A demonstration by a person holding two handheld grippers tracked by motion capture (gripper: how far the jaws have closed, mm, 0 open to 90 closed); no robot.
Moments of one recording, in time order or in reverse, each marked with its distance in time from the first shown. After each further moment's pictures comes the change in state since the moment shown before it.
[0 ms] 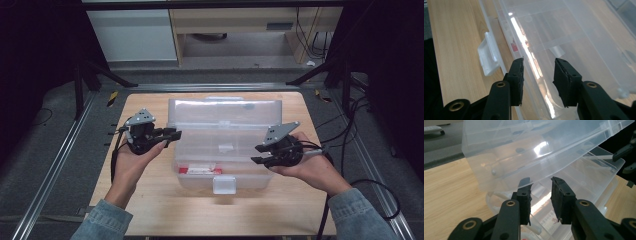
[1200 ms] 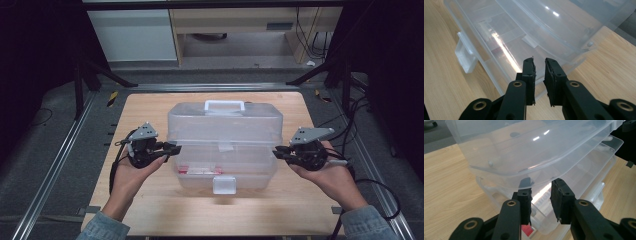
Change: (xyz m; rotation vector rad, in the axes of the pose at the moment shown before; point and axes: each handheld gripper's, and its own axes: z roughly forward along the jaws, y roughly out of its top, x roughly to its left) left arm -0.011 -0.028 -0.002 0.078 -0.015 0.045; right arm -0.008 -0.045 -0.029 -0.075 -0.156 0.184
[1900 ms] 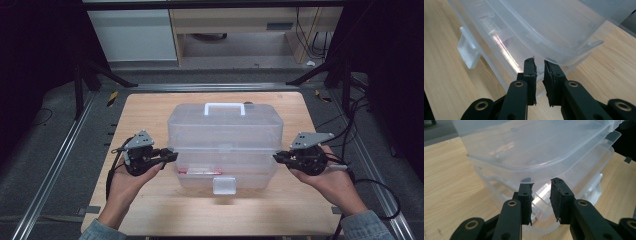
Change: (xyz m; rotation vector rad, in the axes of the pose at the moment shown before) left arm -0.002 -0.020 -0.009 -0.003 0.004 -0.008; right arm 0.005 -0.010 0.002 0.007 0.010 0.010
